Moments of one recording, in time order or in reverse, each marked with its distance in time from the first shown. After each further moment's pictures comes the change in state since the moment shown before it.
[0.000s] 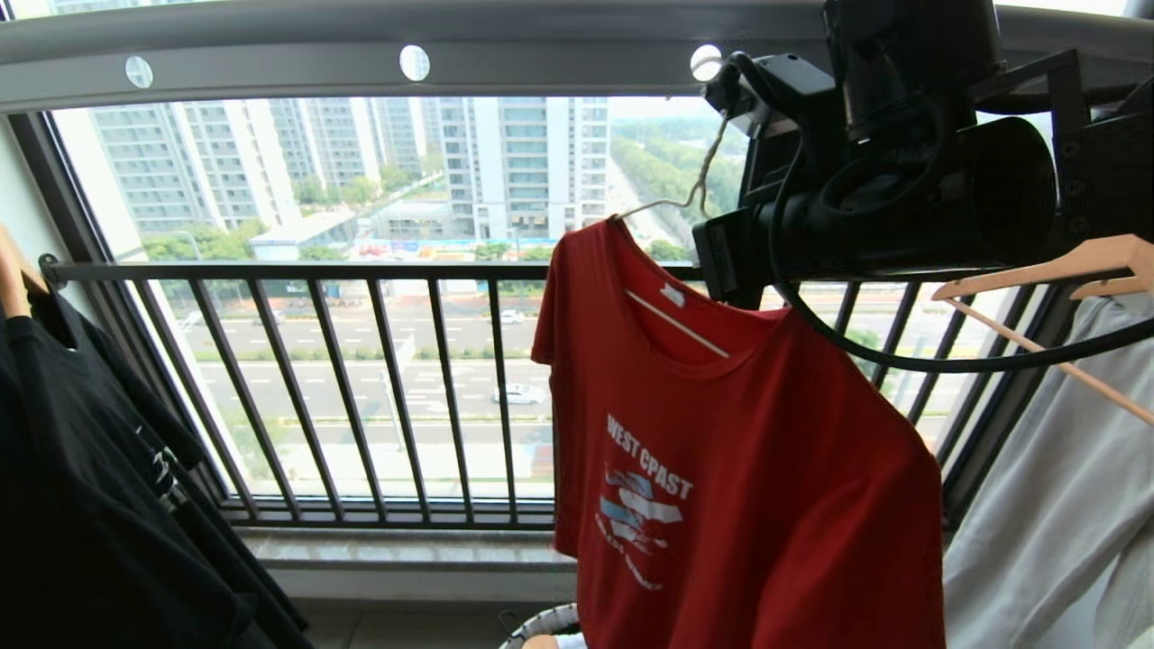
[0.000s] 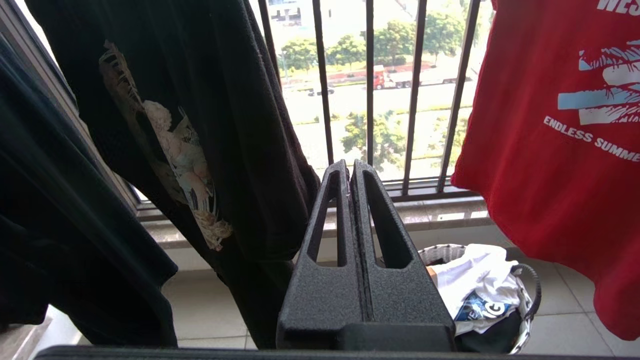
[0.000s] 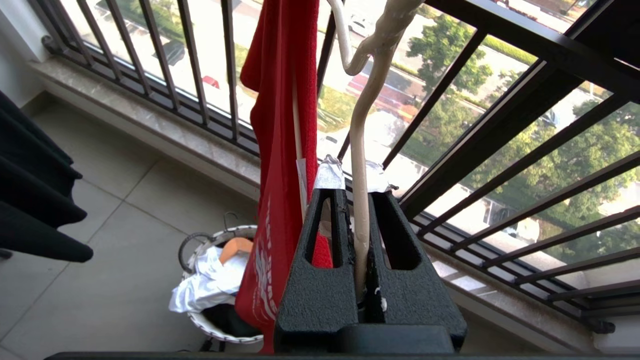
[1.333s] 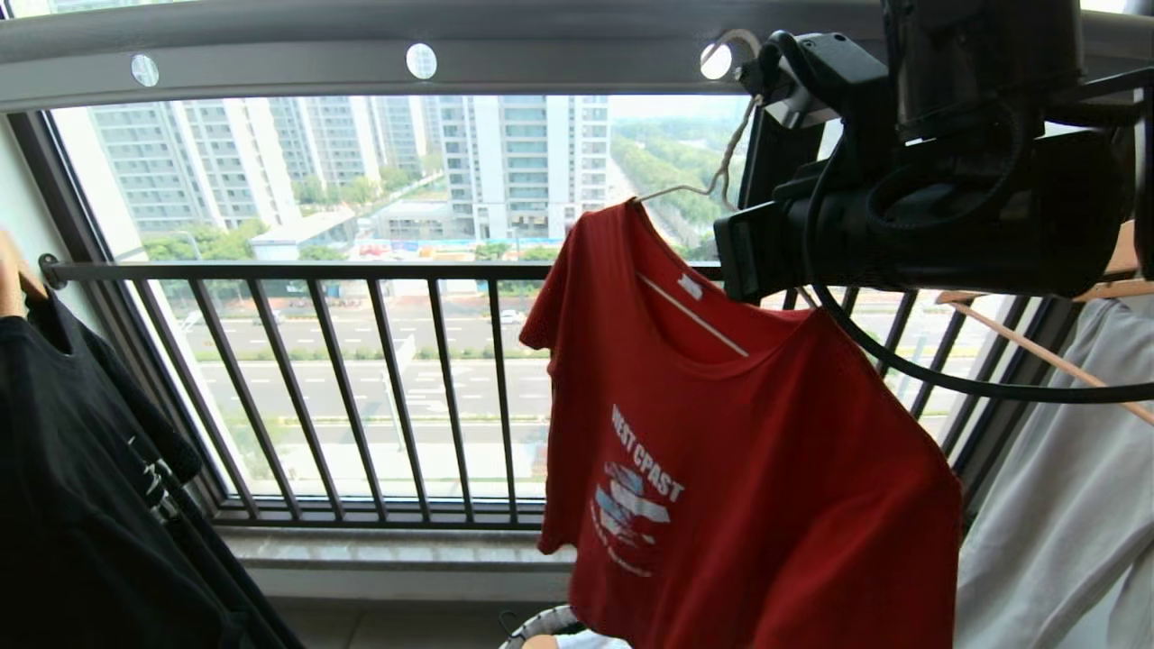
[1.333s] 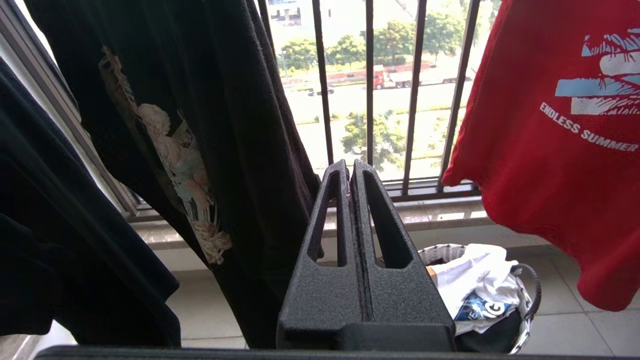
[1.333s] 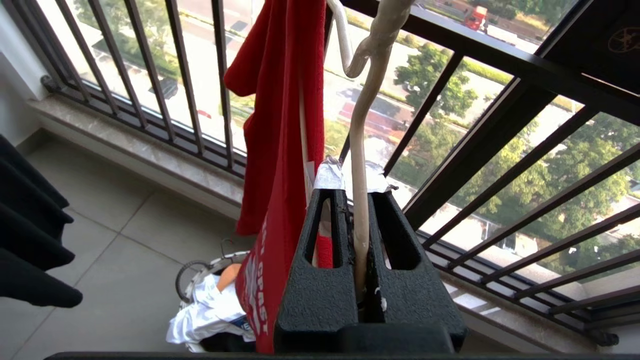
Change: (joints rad) left arm 0.000 0.000 0.000 0.000 -0.001 0.000; right arm 0.036 -0.090 0.153 -0.159 -0.072 -0.001
